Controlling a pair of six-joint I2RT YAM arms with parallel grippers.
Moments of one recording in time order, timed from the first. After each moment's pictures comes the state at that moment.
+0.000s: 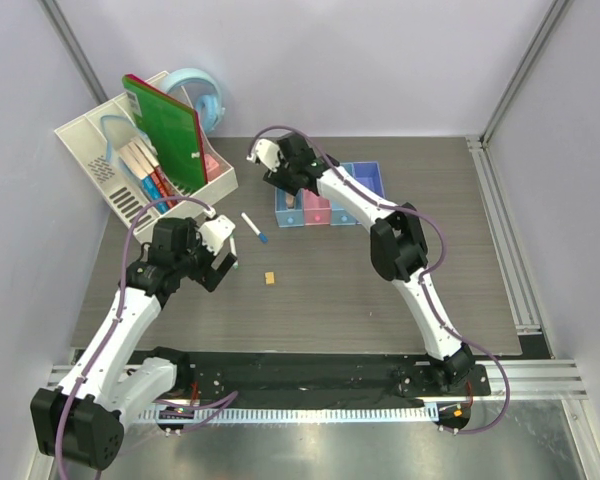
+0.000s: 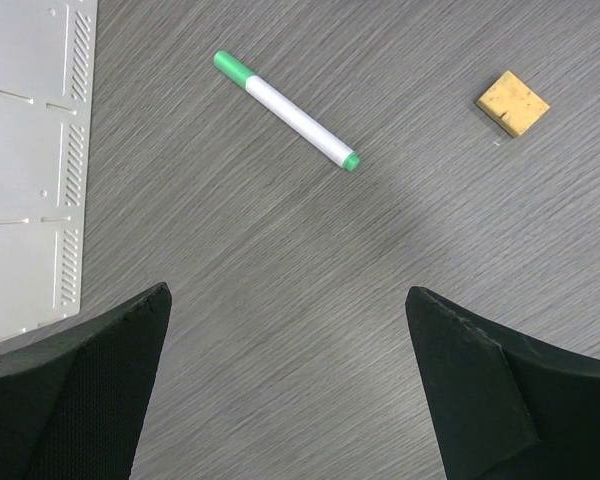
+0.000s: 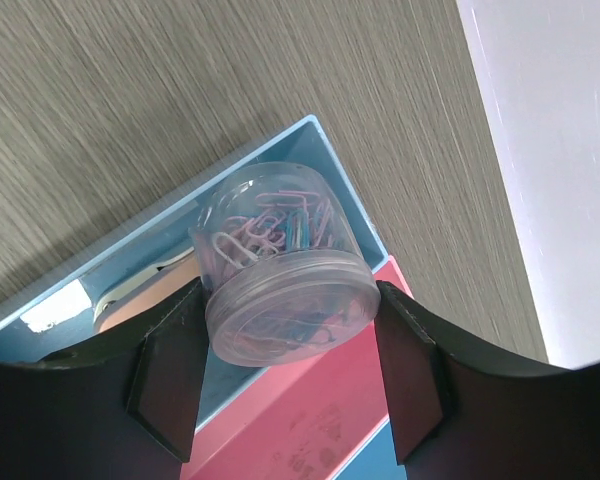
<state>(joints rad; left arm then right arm) -0.23 0.92 0.74 -0.59 0.14 0.49 0.63 2.45 2.27 -0.51 0.11 -0.65</state>
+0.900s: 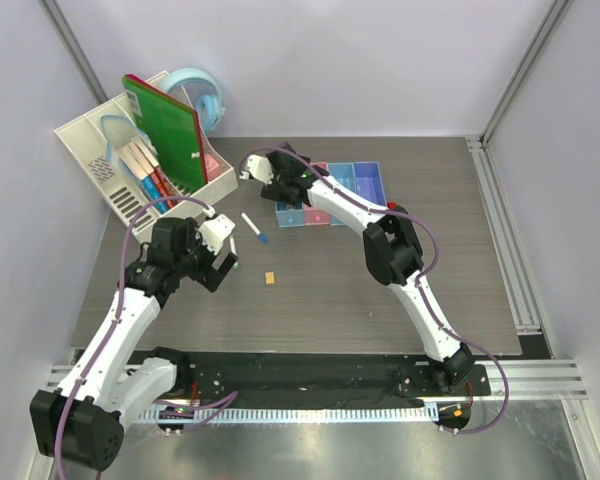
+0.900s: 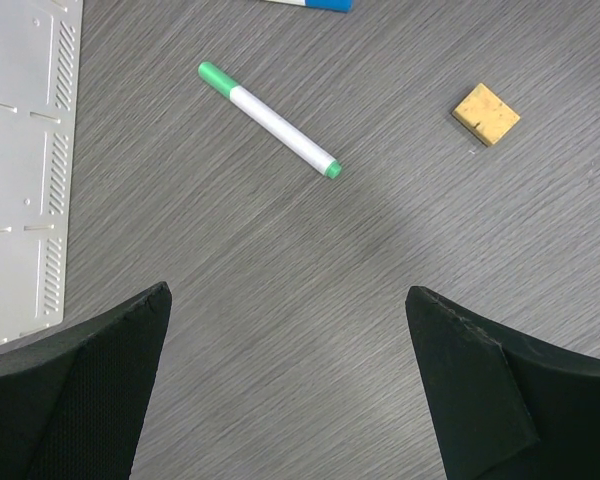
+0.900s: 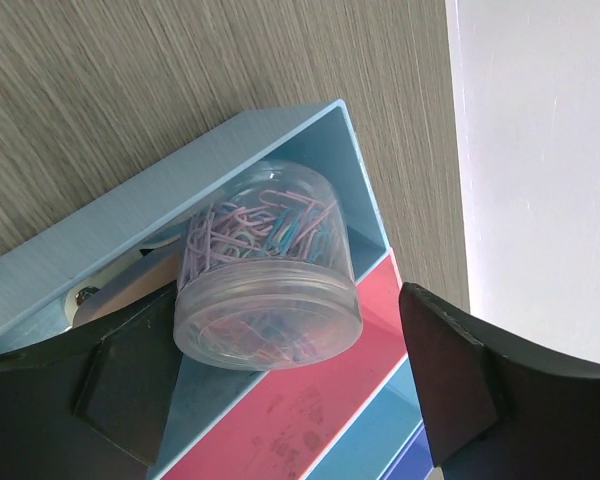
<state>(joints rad) -0.23 0.91 0.75 -0.60 0.18 0.47 0.69 2.45 2.20 -0.45 0.29 -0.81</state>
